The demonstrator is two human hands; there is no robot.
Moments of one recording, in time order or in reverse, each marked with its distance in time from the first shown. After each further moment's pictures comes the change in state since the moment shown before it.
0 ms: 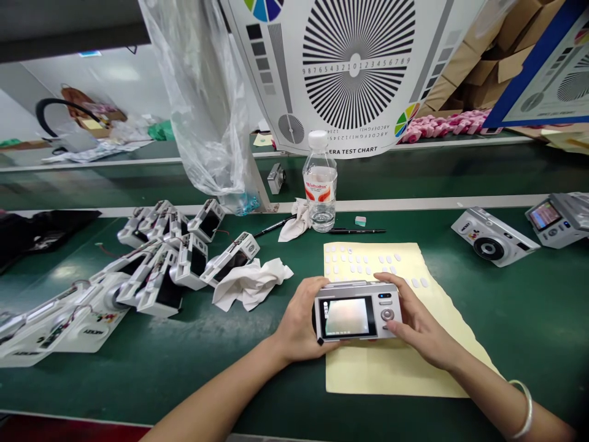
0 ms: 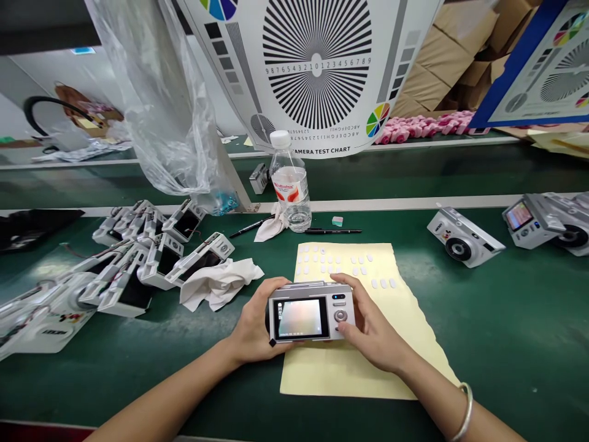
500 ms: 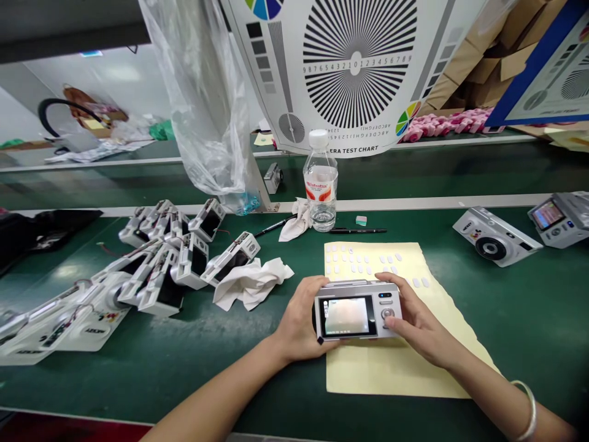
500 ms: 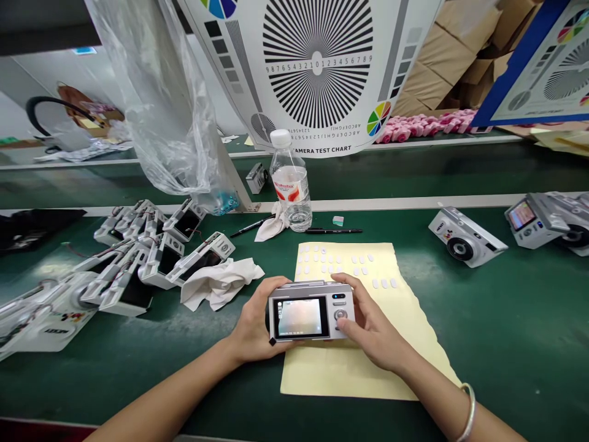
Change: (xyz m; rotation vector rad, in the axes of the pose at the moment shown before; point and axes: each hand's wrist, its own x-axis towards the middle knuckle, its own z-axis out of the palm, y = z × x) left_hand -0.001 -0.001 0.000 0.009 0.008 -0.008; right_hand -0.001 0.000 0.001 0.041 0.019 0.040
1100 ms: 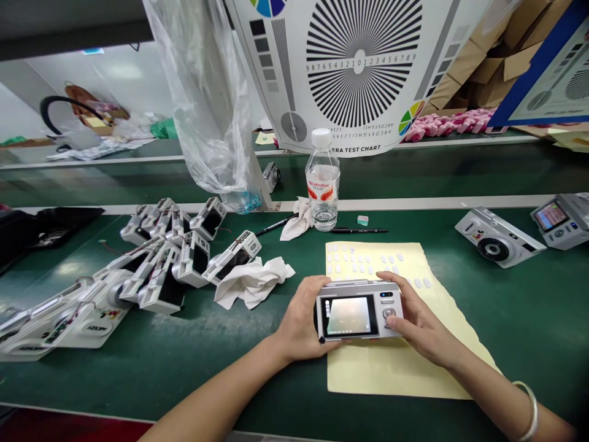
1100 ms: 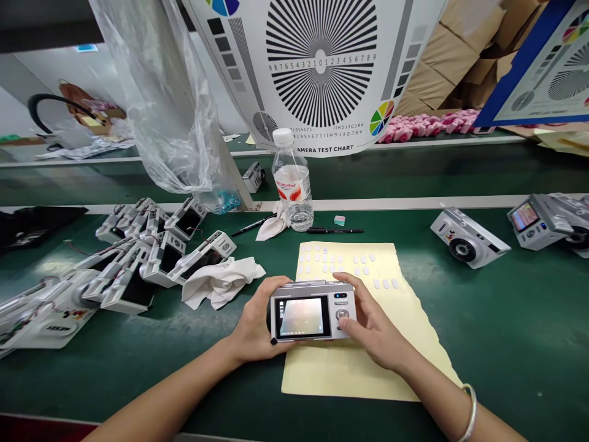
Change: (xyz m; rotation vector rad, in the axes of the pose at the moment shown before) left_hand 0.002 0.001 -0.001 -0.026 -0.001 0.012; right_hand 0.001 0.004 -0.002 0.085 -0.023 0.027
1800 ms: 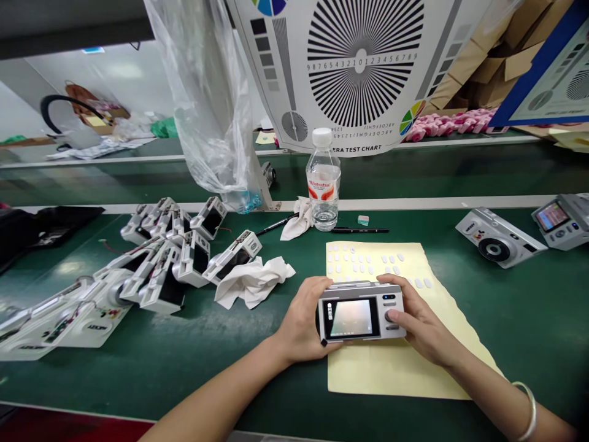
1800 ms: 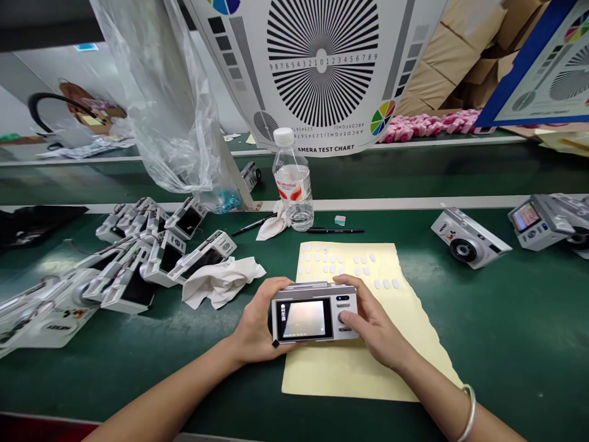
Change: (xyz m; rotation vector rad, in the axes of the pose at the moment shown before) left_hand -0.001 -0.002 0.002 0.001 0.017 0.048; right_hand 0.000 -0.001 0.001 0.082 0.022 0.067
